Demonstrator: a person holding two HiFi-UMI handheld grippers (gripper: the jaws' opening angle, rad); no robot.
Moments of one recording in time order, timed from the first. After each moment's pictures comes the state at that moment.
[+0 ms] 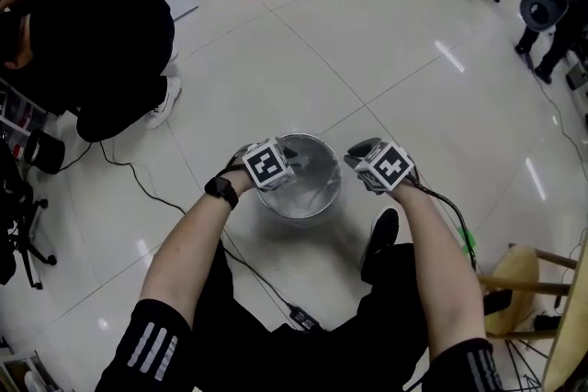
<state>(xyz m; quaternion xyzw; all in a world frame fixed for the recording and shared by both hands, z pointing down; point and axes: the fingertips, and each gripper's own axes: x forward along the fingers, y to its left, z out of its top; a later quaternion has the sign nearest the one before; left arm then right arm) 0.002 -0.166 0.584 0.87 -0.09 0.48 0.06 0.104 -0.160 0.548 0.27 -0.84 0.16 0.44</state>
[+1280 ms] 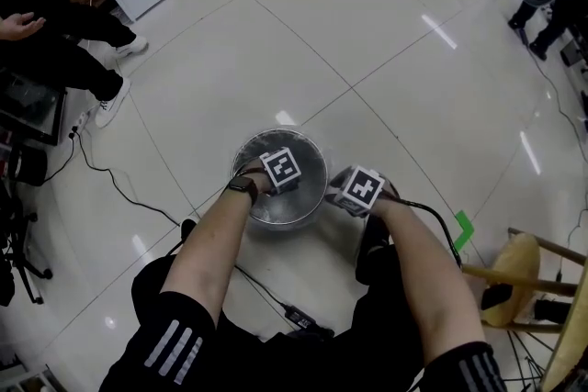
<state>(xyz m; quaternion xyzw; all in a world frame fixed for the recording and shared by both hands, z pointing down) 0.037 -0.132 0.753 0.79 0.01 0.58 0.19 0.104 -0.089 0.683 0.14 -0.82 0.25 0.50</state>
